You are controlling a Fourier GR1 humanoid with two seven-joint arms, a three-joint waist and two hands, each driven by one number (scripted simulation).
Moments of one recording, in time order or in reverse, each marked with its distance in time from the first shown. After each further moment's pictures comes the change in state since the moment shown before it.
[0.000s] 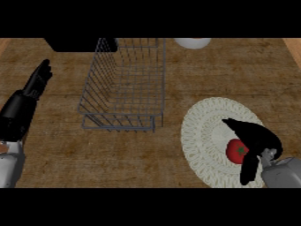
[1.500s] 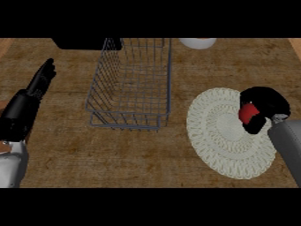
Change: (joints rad) left arm -0.007 -0.044 0.016 -0.029 -0.039 -0.038 0.009; right arm -0.298 -0.015 -0.150 0.564 0.335 -0.391 -0.494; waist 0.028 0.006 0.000
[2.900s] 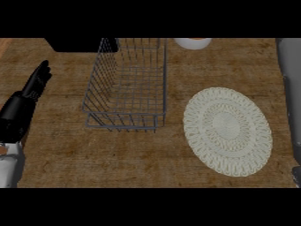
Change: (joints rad) left arm 0.014 0.004 0.026 0.008 -0.001 -0.005 -0.003; right arm -0.600 0.186 -0.296 -0.349 -0.495 0.041 0.215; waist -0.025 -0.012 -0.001
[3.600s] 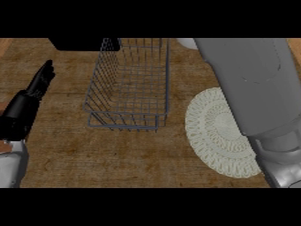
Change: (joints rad) left arm -0.016 -0.010 -0.003 0.031 -0.011 -0.004 -0.023; right arm -0.283 0.182 0.078 0.223 0.006 0.015 0.247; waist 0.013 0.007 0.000
